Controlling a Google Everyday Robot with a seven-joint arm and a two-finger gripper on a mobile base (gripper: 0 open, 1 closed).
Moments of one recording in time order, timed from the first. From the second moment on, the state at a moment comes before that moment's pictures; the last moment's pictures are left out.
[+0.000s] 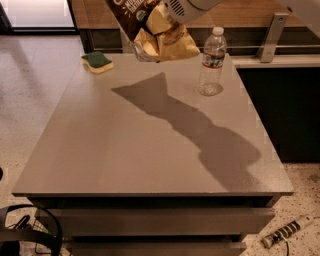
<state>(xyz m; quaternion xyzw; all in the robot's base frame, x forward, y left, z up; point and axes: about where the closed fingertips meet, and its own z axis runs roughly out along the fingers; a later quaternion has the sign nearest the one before) 0.650 -0.012 1.051 -0.42 0.77 0.02 0.47</state>
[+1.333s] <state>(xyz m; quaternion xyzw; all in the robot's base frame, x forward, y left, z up) 0.763 0.015 0.954 -0.37 0.83 0.02 0.41</state>
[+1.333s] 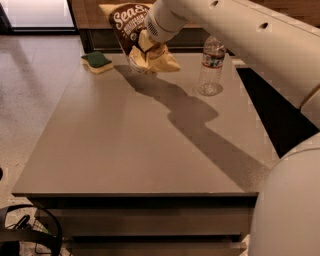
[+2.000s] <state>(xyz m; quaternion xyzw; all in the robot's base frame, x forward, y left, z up) 0.788 0.028 0.920 -0.34 0.86 -0.02 0.39</state>
